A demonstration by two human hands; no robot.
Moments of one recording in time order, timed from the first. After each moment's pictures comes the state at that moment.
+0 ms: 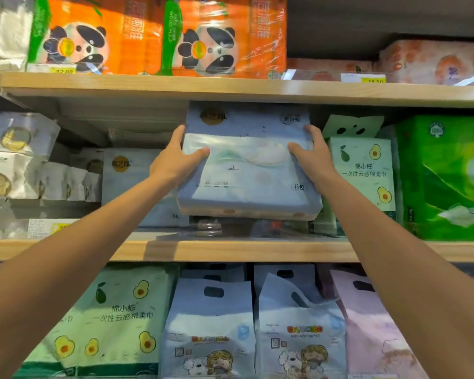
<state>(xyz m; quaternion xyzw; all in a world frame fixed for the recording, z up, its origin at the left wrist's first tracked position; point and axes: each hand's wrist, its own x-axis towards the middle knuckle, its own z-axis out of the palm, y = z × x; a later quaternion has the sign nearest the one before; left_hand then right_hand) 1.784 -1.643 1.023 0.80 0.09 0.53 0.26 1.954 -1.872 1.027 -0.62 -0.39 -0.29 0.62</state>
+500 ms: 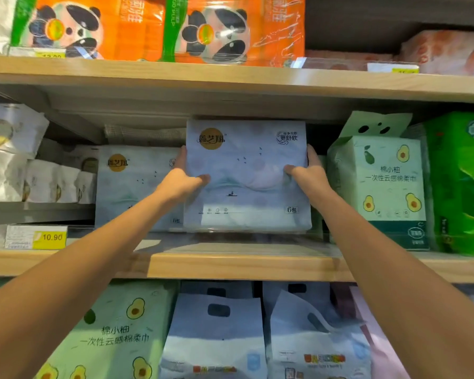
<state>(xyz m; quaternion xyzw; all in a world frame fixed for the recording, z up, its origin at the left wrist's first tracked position) 1.832 -1.597 1.002 0.81 0.07 0.49 0.32 1.999 -1.816 1.016 -0.59 -0.38 -0.19 0.68</state>
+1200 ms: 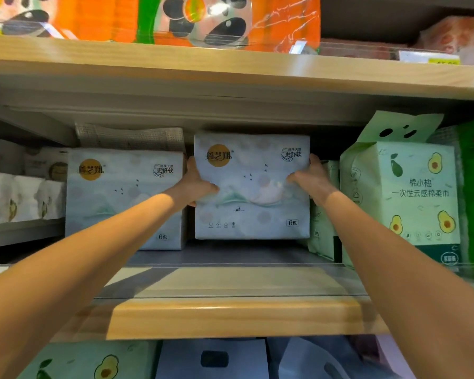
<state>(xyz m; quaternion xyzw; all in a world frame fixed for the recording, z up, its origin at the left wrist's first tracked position) 1.913 -1.572 1.038 0.84 0.13 0.39 0.37 2.063 -1.780 1.052 -0.64 -0.34 -0.19 0.66</state>
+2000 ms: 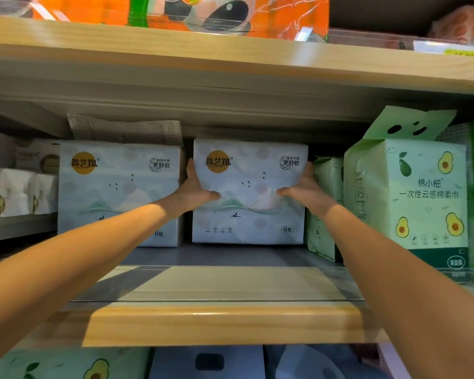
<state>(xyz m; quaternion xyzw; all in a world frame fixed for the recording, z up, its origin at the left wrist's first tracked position) 1.936 -1.556 1.021 0.84 0.14 0.39 0.36 2.104 -1.760 1.028 -0.70 -0.38 -0.17 0.58</state>
